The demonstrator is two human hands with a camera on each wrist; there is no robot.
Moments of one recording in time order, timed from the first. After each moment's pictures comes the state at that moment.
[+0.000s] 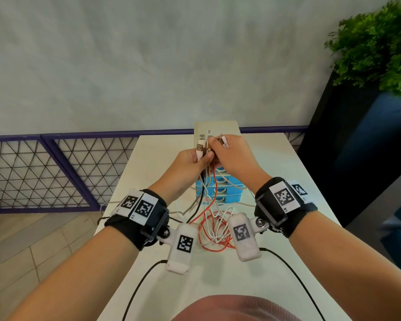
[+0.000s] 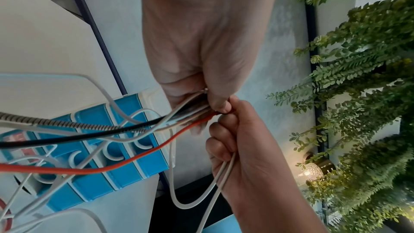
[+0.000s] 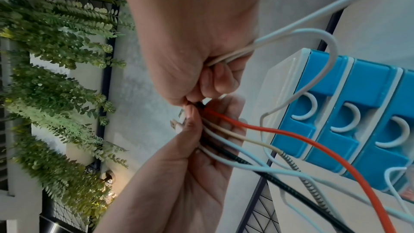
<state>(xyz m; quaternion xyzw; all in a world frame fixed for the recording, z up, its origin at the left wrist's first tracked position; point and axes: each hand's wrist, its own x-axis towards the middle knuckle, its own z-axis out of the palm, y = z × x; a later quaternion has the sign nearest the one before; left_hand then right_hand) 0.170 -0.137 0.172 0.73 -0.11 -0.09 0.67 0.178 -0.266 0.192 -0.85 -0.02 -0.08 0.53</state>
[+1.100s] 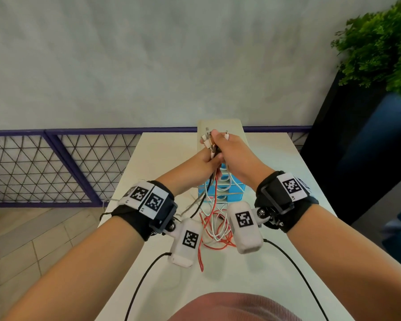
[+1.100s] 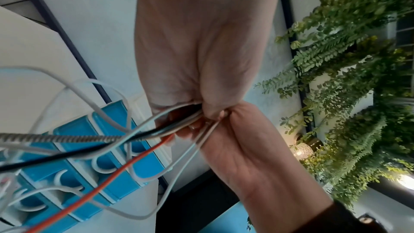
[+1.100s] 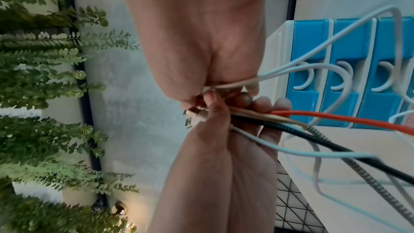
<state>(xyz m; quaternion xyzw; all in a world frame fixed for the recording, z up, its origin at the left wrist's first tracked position) 0.165 -0.148 0.189 0.81 -0.20 -0.14 0.53 0.183 -0.262 0.189 -0.78 -0.05 0.02 0.62</state>
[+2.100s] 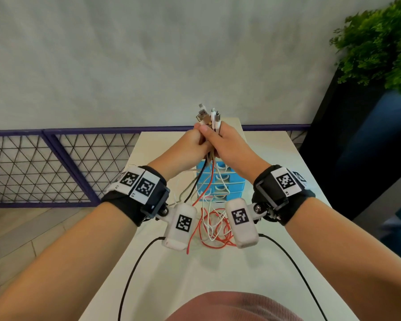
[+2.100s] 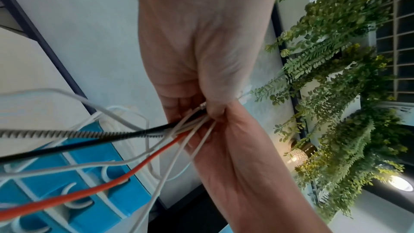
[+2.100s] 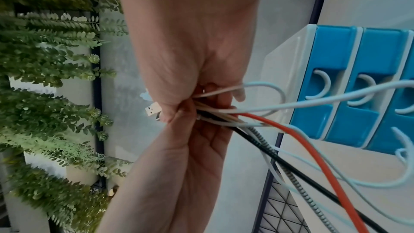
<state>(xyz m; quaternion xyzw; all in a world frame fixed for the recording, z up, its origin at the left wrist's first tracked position) 0.191 -0.136 0.208 0.85 -0.20 -0.02 0.49 0.186 -0.257 0.203 -0.79 -0.13 -0.05 0.60</state>
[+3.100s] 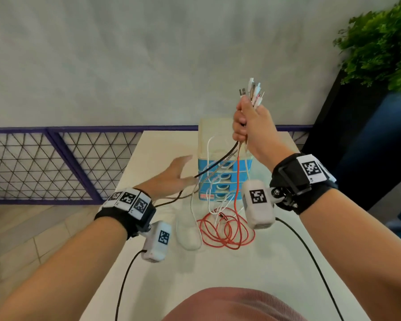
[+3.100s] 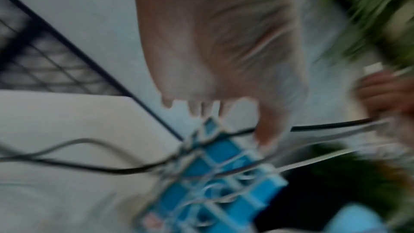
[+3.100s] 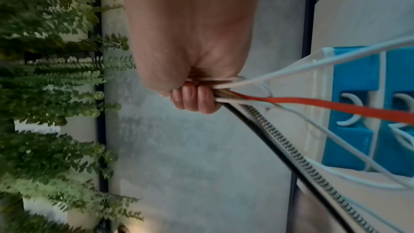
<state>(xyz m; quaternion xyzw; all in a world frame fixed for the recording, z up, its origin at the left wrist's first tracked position) 0.181 -0.078 0.140 0.89 -0.14 -0.17 0.40 0.194 -0.289 0.229 -0.59 -0.06 -0.06 0.80</state>
